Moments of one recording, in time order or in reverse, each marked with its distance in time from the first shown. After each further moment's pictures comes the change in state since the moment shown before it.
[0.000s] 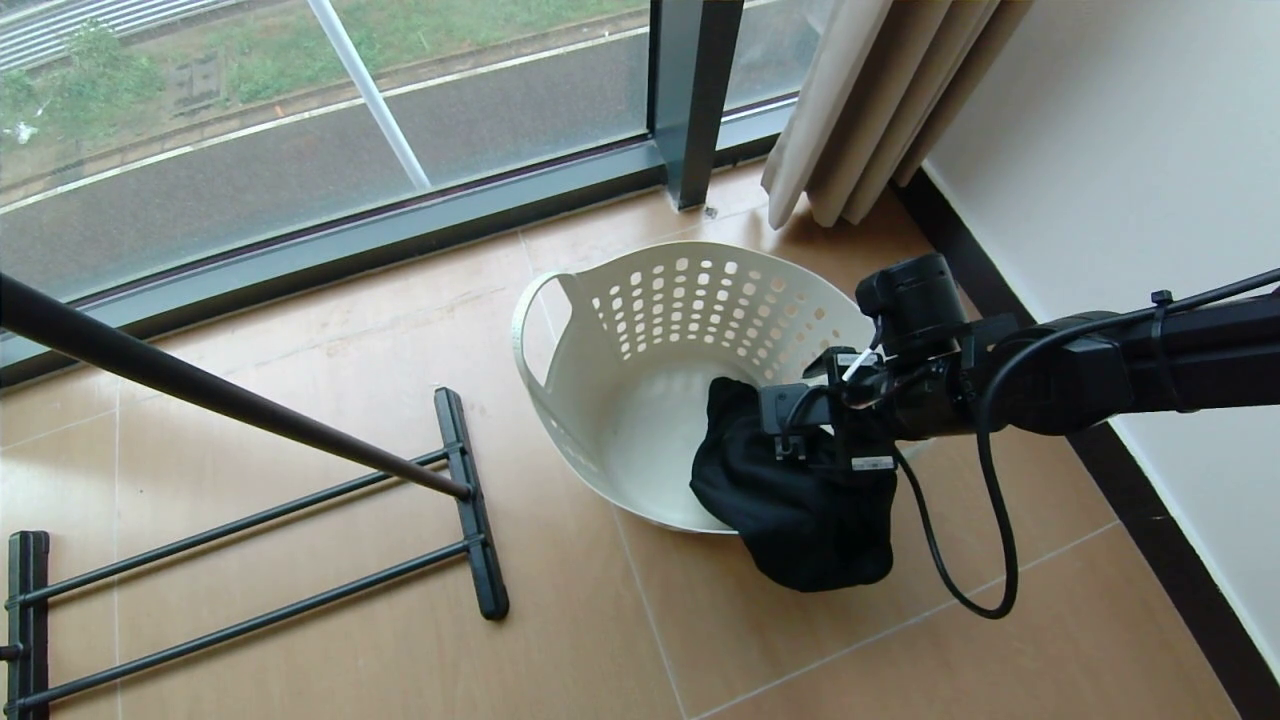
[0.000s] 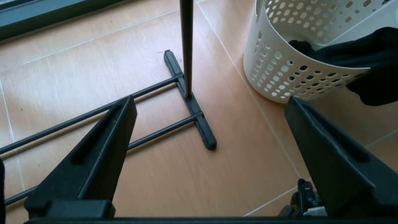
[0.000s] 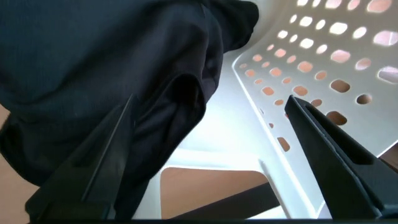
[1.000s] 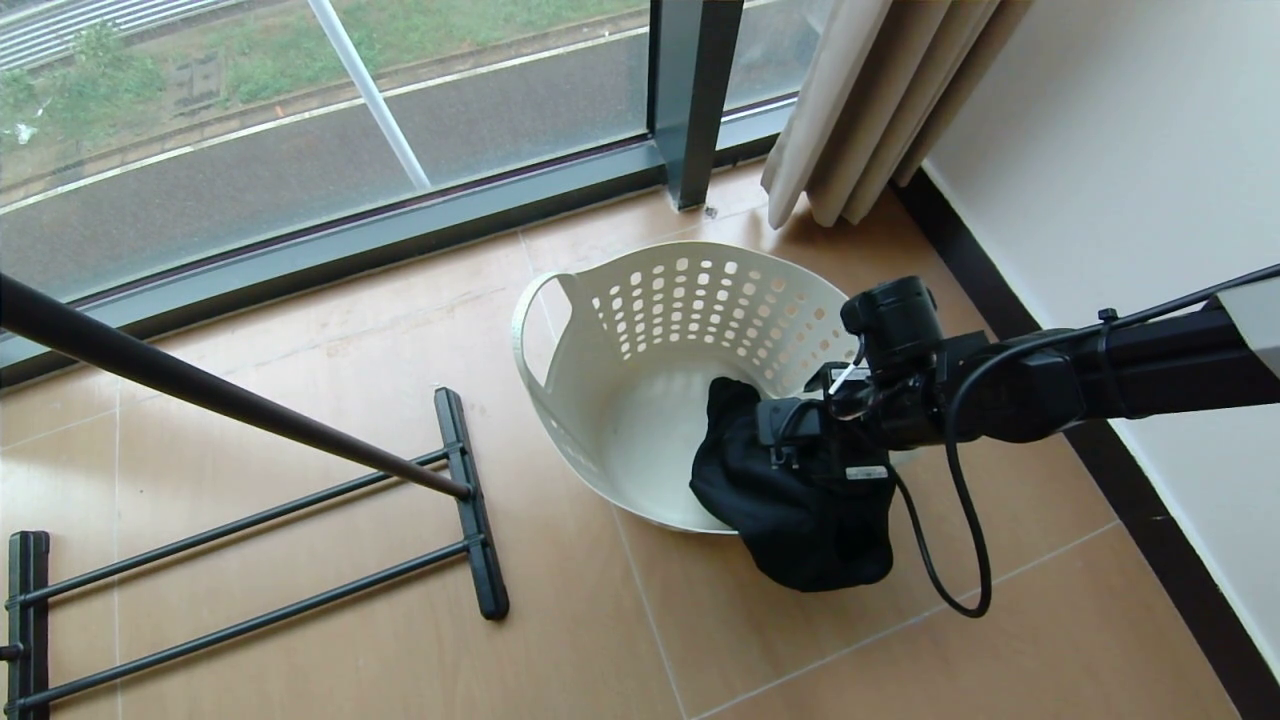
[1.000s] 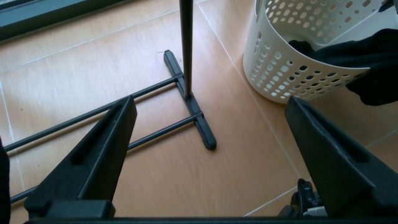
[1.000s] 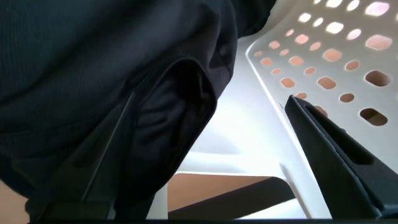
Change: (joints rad) left arm 0.000 0.000 0.000 0.000 0.000 0.000; right arm -0.018 0.067 -0.013 -0.012 -0.031 0.000
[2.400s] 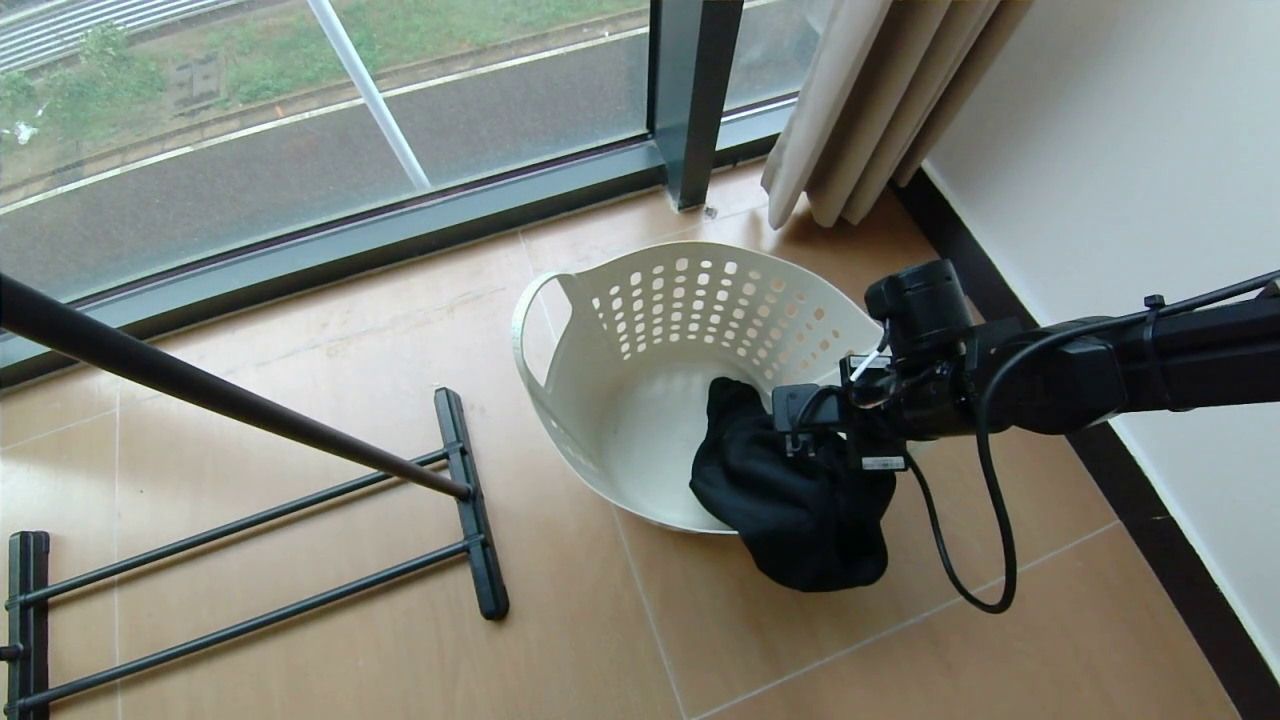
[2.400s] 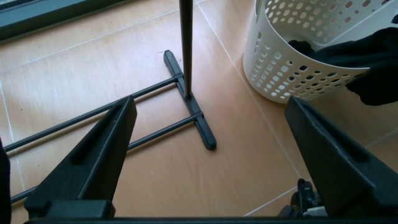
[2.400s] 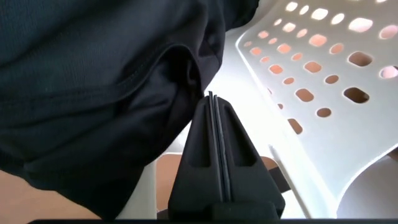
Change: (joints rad) left arm 0.000 0.000 0.000 0.000 0.000 0.000; right arm -0.020 -0.050 0.020 0.001 0.008 0.006
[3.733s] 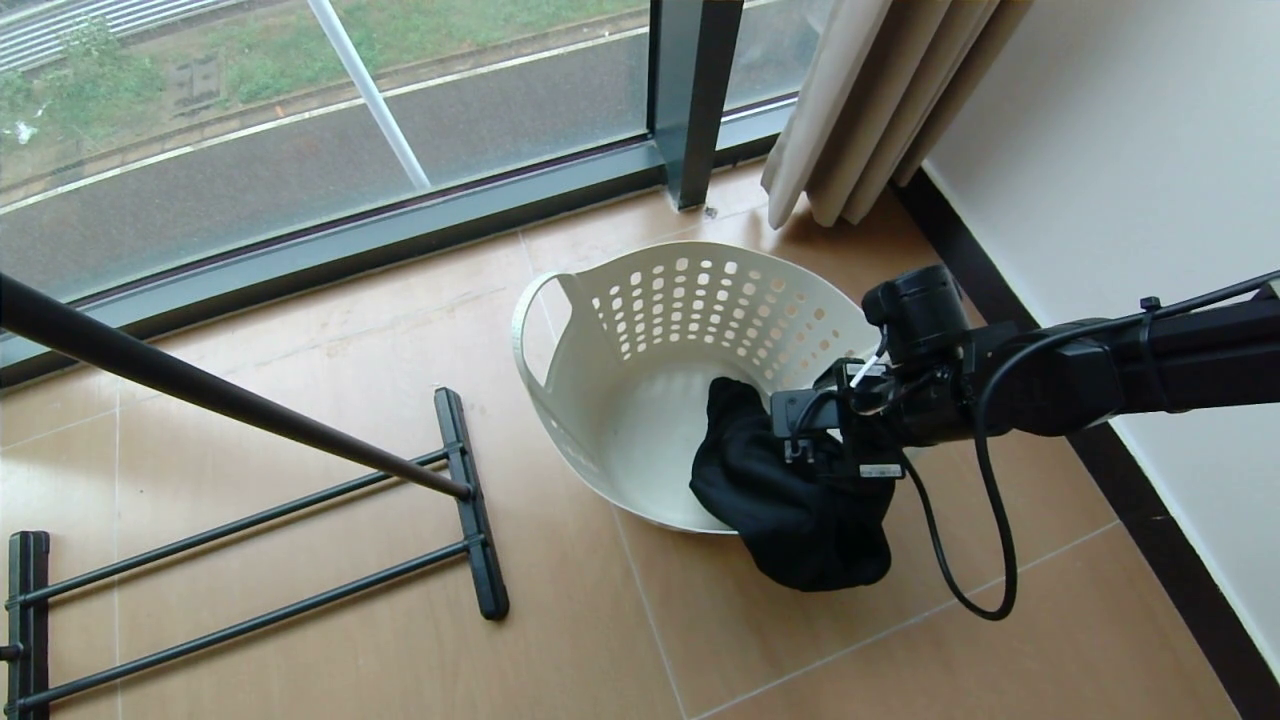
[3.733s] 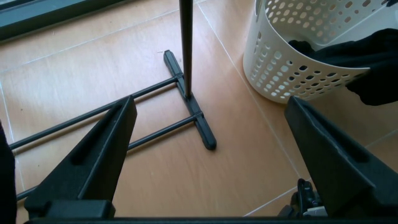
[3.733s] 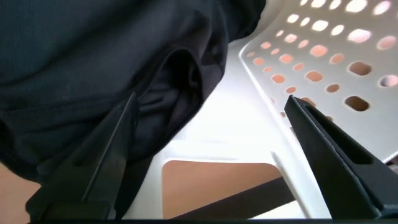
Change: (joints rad) left arm 0.000 0.000 0.000 0.000 0.000 0.000; right arm 0.001 0.005 0.002 0.024 0.047 0.015
